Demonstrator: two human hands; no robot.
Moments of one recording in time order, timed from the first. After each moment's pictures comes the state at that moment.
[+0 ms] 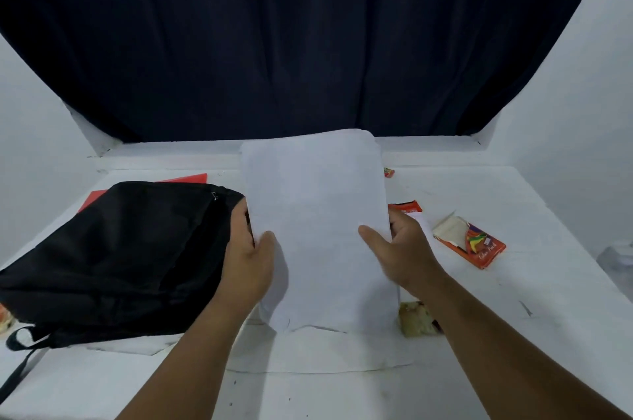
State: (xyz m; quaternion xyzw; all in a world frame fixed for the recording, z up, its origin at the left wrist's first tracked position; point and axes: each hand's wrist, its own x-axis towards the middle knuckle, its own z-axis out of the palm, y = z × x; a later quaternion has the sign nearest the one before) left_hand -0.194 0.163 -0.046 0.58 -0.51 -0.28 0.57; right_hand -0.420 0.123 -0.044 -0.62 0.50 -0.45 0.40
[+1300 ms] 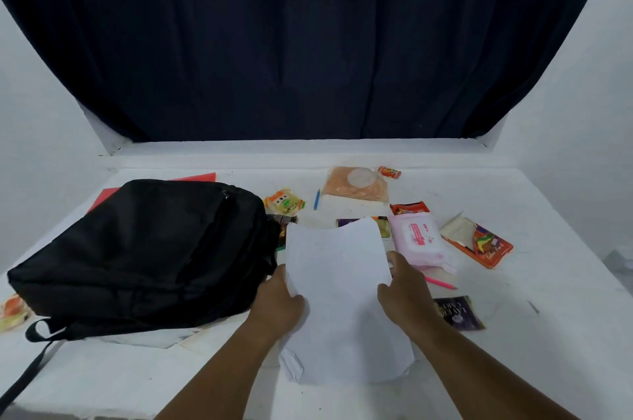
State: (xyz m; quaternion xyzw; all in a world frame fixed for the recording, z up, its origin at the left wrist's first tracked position) left_hand -0.186 0.171 -0.127 0.74 -0.53 -0.33 0.26; right_hand -0.408 0.137 -0.123 -0.58 0.71 -0.25 0.31
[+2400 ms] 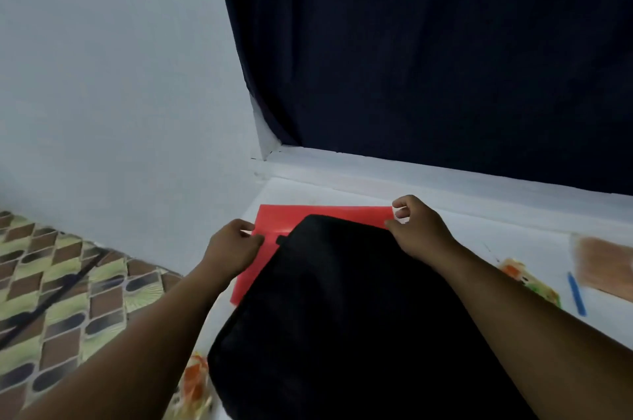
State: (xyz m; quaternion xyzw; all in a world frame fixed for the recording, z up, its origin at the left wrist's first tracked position) left_hand 0.313 0.048 -0.063 0.84 -0.36 -0.25 0.34; right_hand 0.031 -0.078 -0.047 -0.72 0.57 -0.21 0.33
